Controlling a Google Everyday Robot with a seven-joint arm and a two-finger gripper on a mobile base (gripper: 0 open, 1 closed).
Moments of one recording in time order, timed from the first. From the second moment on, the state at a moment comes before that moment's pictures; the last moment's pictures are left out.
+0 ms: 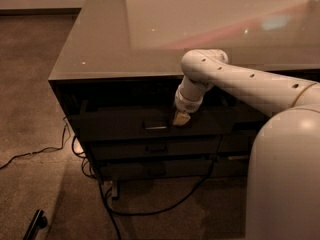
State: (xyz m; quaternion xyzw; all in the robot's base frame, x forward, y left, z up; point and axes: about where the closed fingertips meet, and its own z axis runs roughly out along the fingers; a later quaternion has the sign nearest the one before) arm 0.657 -0.080 0.634 -0.70 0.70 0.06 0.12
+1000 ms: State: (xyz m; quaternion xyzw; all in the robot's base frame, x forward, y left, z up) arm 0.657 -0.080 0.636 -0.70 0.70 0.06 0.12
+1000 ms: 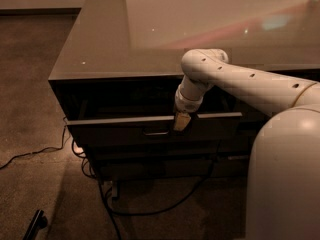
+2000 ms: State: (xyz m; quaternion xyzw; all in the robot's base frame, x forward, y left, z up) arm 0.610 -0.078 0.621 -0.74 0.66 0.06 0.09
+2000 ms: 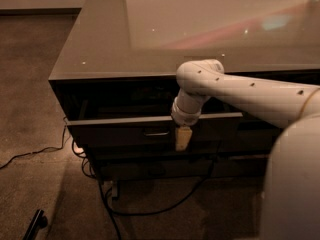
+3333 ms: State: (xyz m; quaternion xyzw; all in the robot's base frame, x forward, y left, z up) arm 0.550 -0.102 0.622 -0.75 0.66 0.02 0.05
